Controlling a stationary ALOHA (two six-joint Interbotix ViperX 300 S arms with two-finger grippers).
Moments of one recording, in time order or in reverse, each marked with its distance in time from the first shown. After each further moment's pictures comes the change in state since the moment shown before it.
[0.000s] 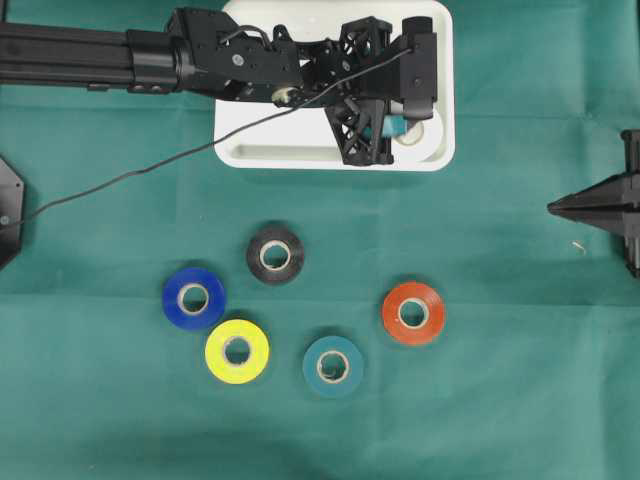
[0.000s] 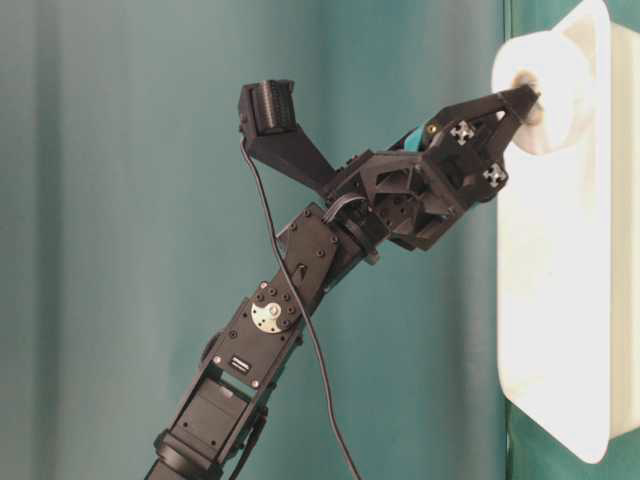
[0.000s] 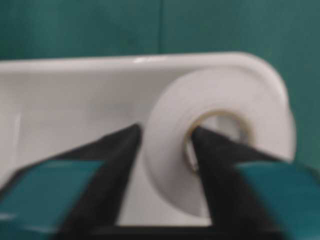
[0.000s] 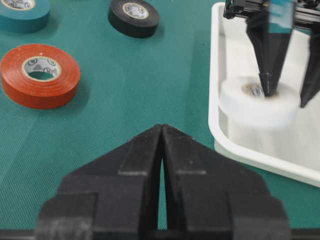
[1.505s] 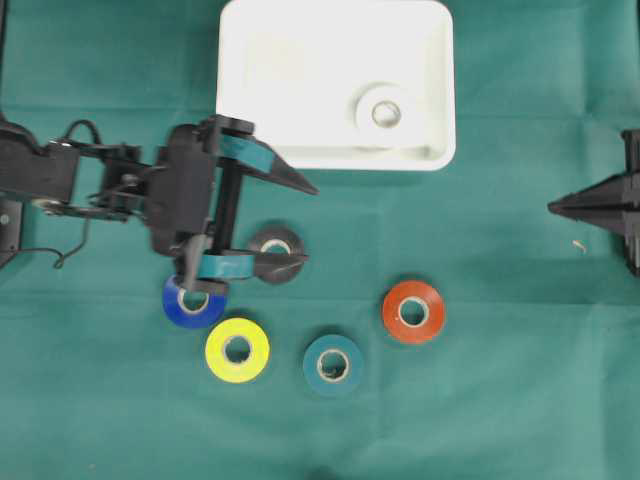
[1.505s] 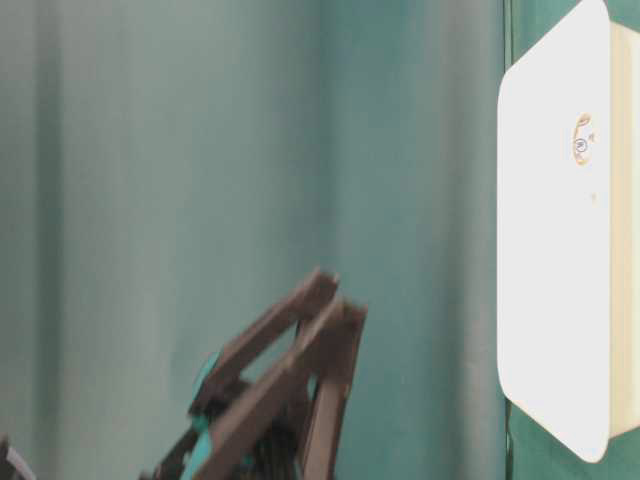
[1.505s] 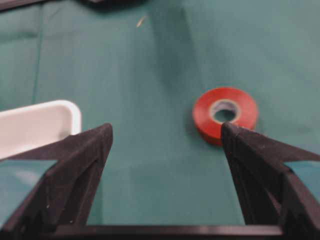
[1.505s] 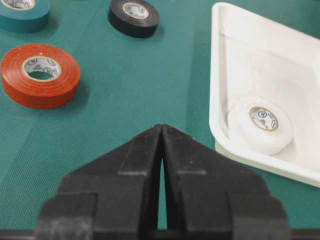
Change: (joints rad) left arm -0.325 -0.653 0.658 -0.006 -0.410 -0.114; right arm -0.002 0.000 0.000 0.000 0.000 0.000
